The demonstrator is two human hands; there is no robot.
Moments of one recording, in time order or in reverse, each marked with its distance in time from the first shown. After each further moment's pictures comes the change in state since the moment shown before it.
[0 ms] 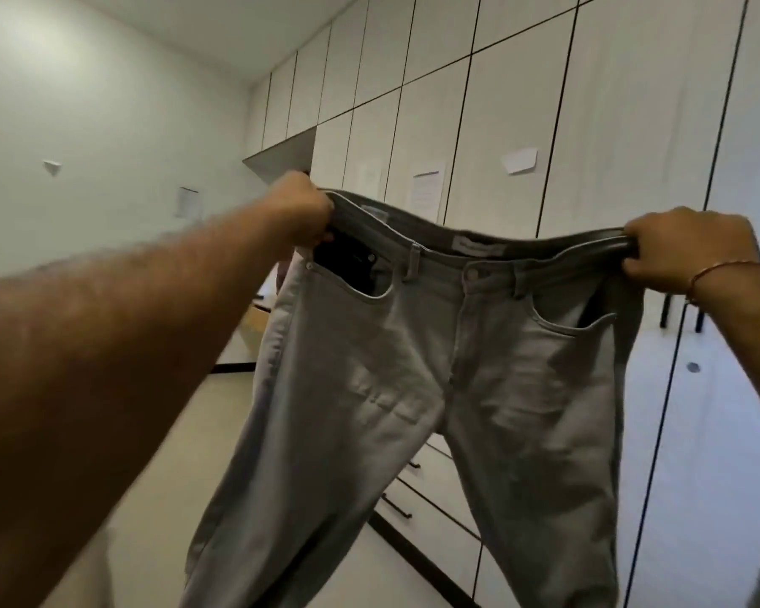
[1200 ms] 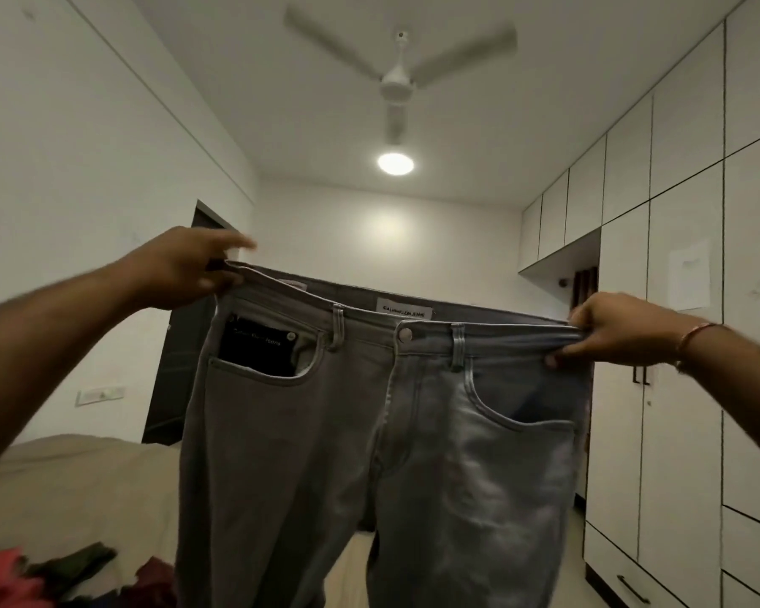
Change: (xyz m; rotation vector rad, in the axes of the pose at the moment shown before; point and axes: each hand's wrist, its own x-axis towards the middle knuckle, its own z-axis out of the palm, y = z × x) left_hand -0.236 -0.034 -0.549 1.234 0.354 0.090; right_hand -0.035 -0.374 -0.197 1.004 -0.228 -0.837
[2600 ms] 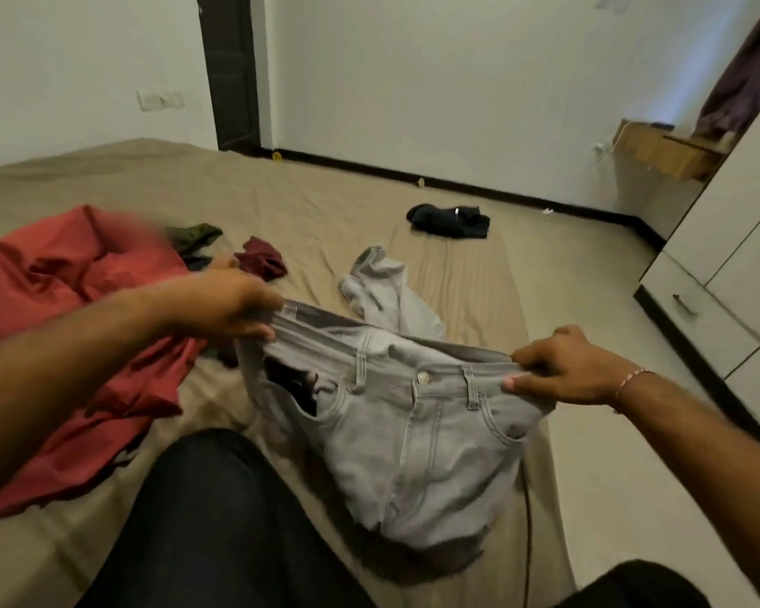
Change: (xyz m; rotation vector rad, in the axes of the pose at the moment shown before) left_hand -0.303 -0.090 0.287 0.001 -0.877 0.265; right_hand -0.118 -0.039 0.455 0.117 -0.602 -0.440
